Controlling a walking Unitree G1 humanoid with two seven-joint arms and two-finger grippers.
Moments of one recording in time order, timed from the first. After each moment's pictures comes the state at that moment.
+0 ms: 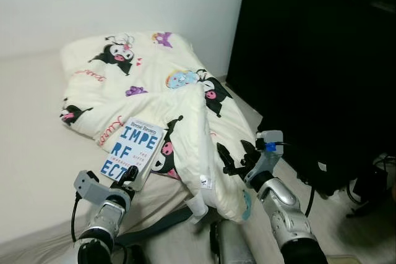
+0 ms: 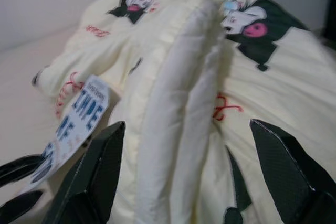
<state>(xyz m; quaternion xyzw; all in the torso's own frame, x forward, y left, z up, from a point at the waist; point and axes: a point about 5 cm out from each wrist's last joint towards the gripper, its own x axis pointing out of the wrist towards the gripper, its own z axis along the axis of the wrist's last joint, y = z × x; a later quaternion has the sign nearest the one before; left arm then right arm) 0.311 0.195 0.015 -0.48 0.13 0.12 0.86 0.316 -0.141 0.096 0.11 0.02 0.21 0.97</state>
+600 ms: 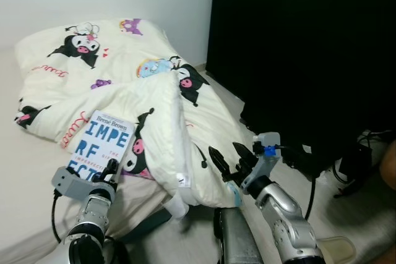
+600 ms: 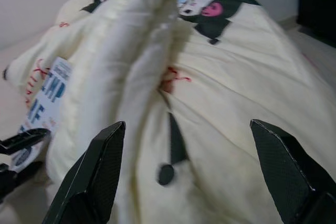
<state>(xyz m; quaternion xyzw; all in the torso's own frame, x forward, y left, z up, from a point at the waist) 0.310 0.235 0.025 -0.46 0.08 0.21 0.86 0.295 -0.136 0.106 0.11 0.03 0.22 0.97</state>
